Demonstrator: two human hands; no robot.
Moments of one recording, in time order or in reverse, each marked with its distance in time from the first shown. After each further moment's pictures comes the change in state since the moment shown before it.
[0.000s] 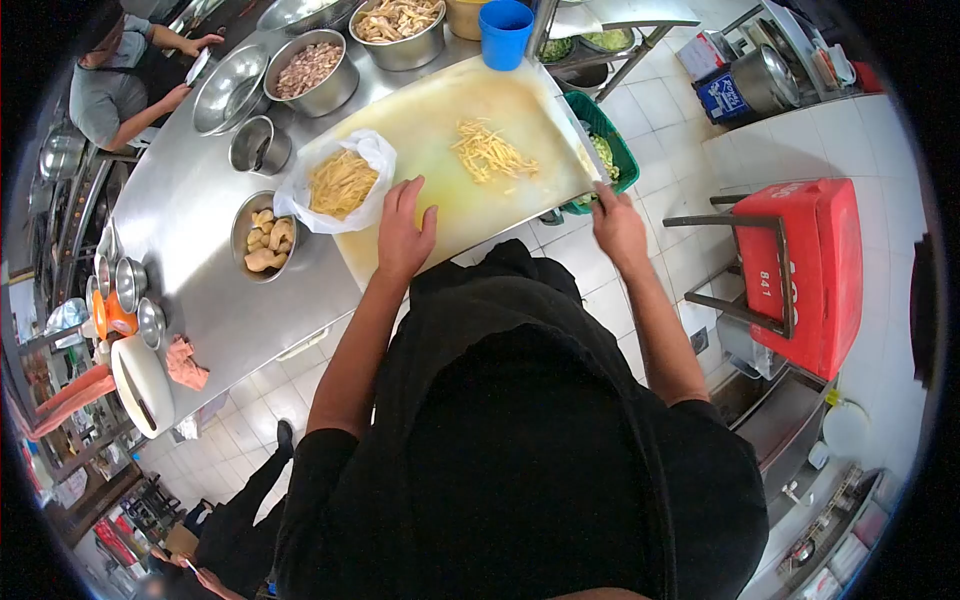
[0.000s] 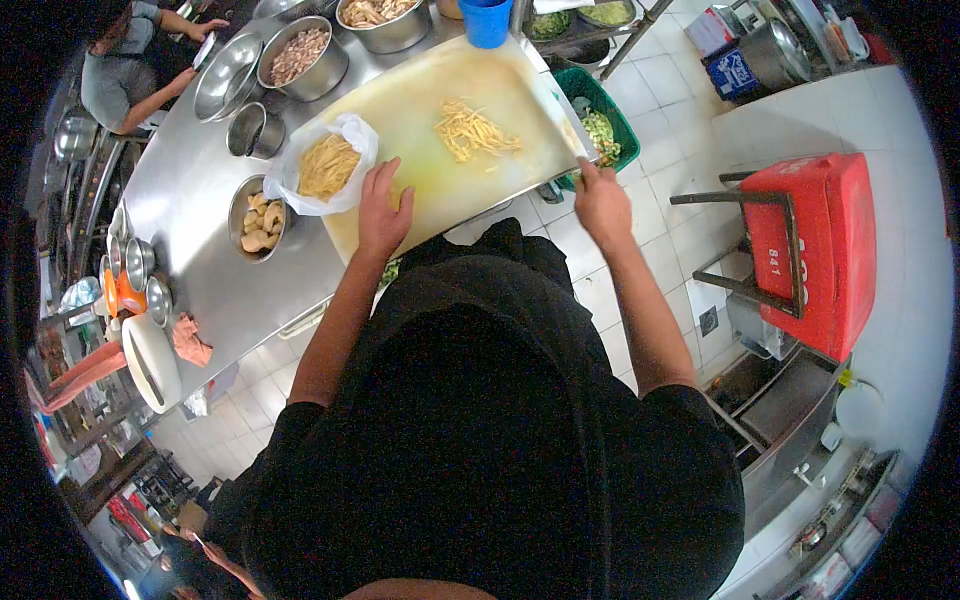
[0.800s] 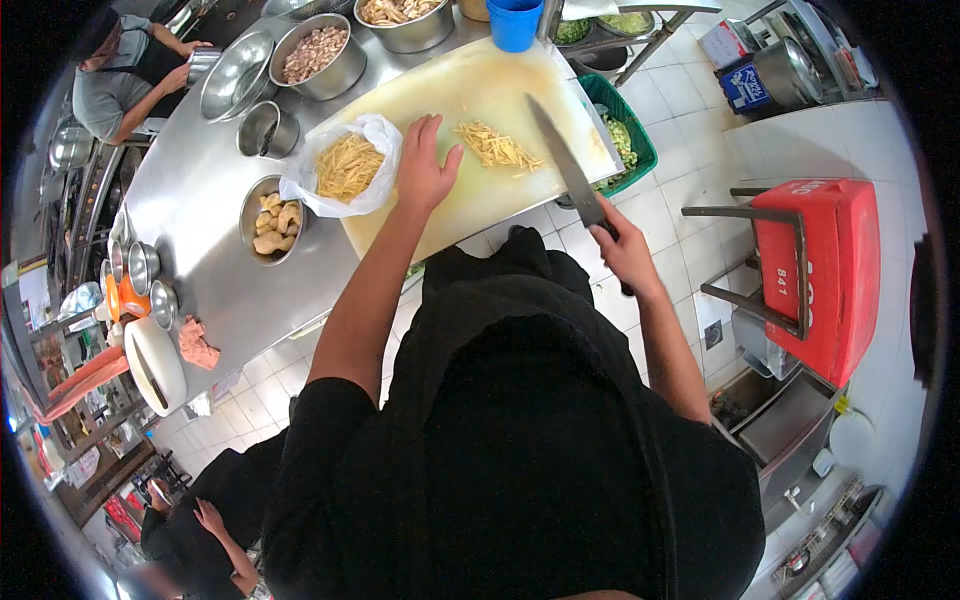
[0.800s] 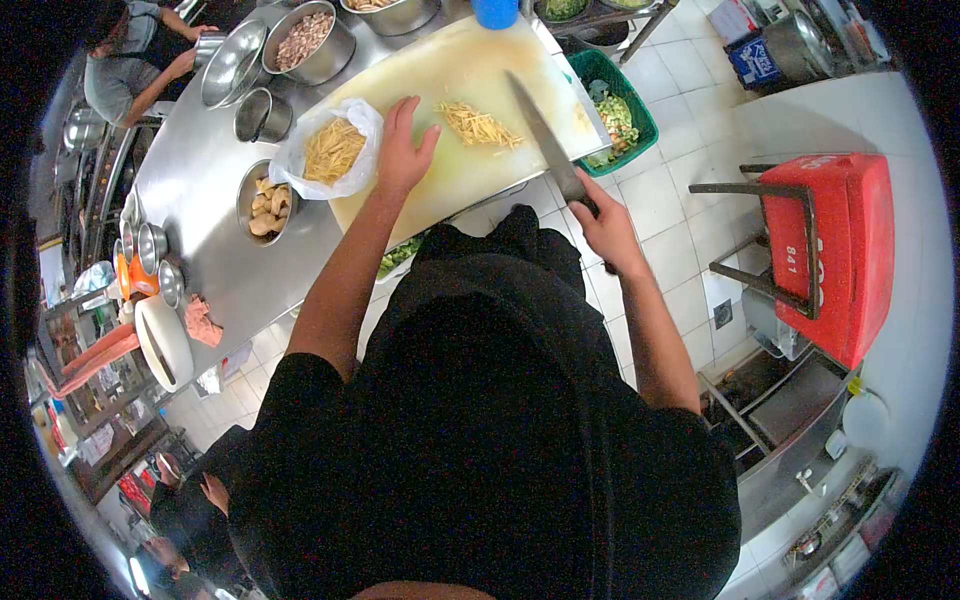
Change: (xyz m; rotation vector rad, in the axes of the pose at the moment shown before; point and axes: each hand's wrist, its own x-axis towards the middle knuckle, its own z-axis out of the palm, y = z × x) left_hand 0.068 -0.021 0.044 0.020 0.022 0.050; right_hand -0.046 0.008 -0.005 0.718 -0.273 0.035
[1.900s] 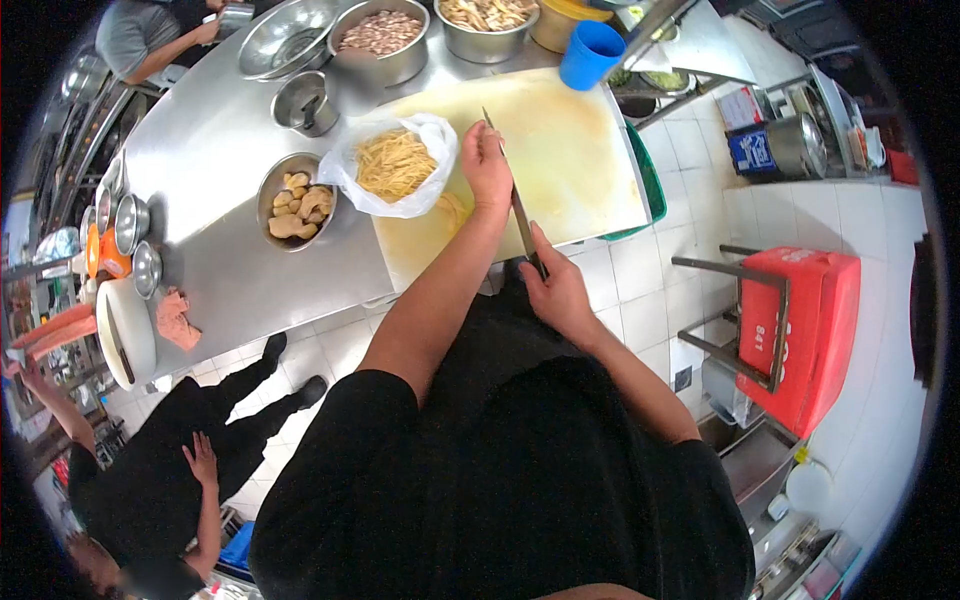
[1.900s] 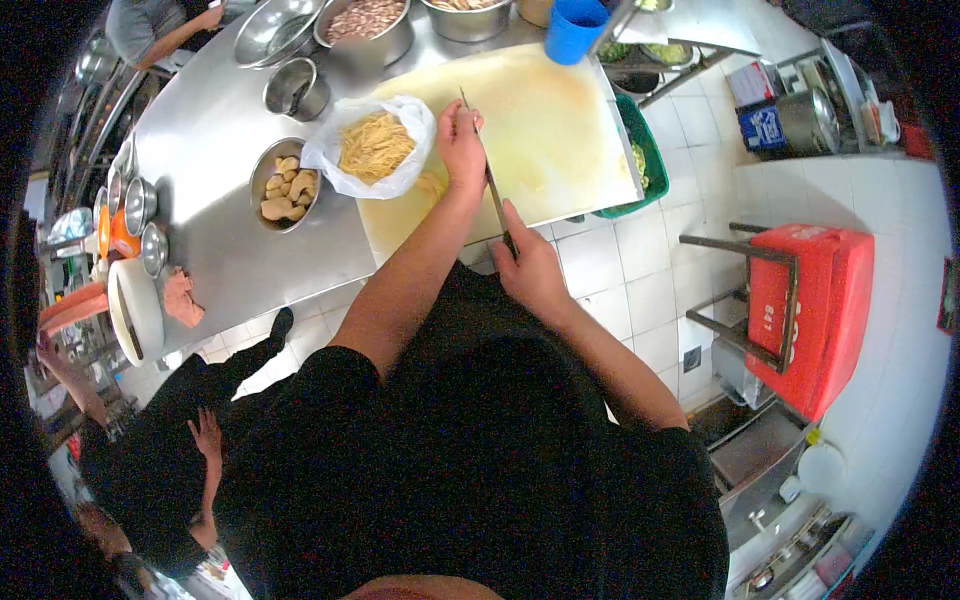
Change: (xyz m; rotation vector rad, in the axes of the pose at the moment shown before) left_hand 0.034 0.004 0.061 -0.997 0.570 -0.675; right_hand -0.001 -0.119 0.136 -0.199 -0.149 -0.182
